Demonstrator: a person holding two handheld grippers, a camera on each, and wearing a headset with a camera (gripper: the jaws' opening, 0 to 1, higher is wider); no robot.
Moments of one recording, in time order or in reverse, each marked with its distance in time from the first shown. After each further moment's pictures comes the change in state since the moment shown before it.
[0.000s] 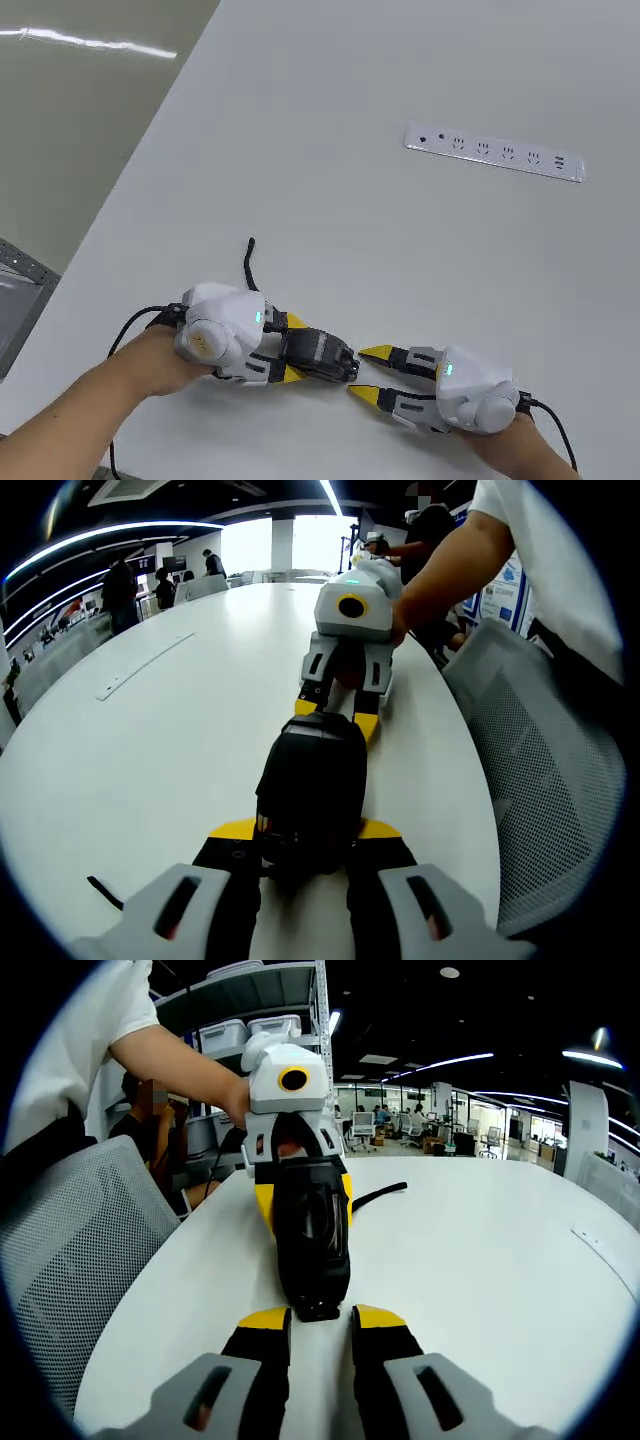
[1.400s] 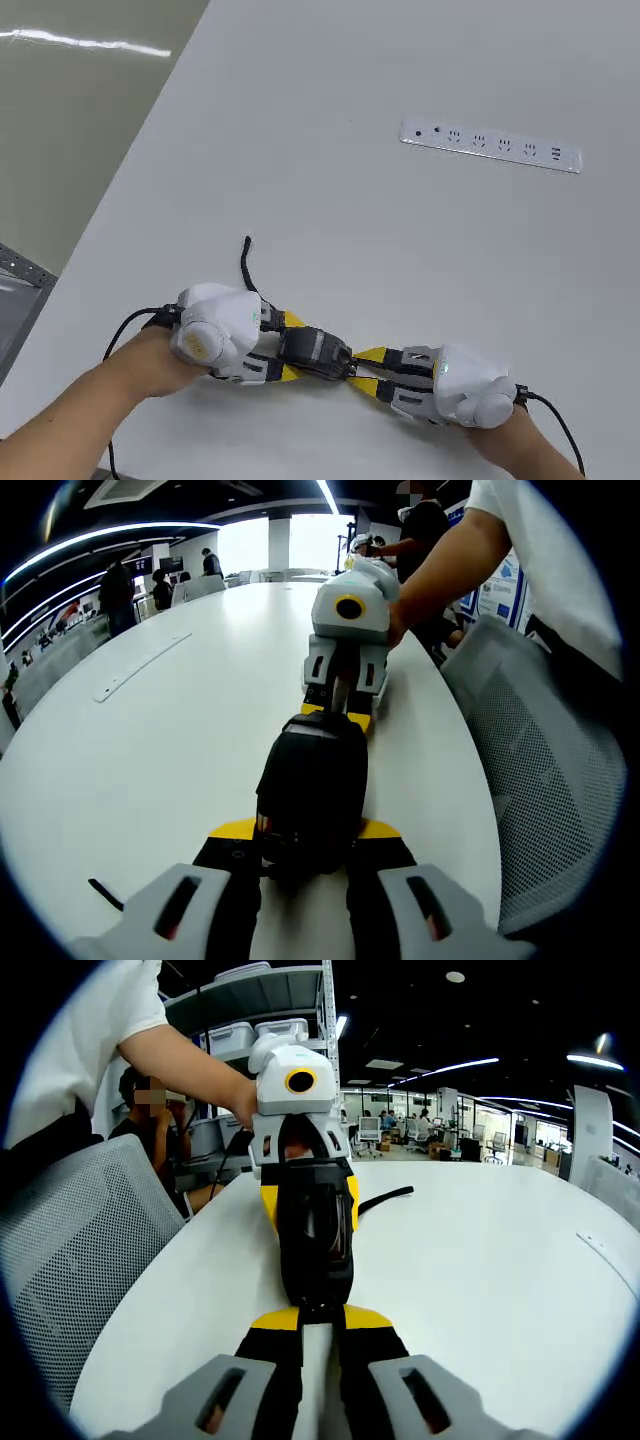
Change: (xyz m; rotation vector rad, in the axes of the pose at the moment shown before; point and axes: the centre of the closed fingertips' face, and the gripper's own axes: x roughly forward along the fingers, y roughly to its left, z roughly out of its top) left arm 0.000 0.000 0.000 0.014 0.004 -0.004; right arm 0.001 0.003 0.000 -0.009 -0.026 0.024
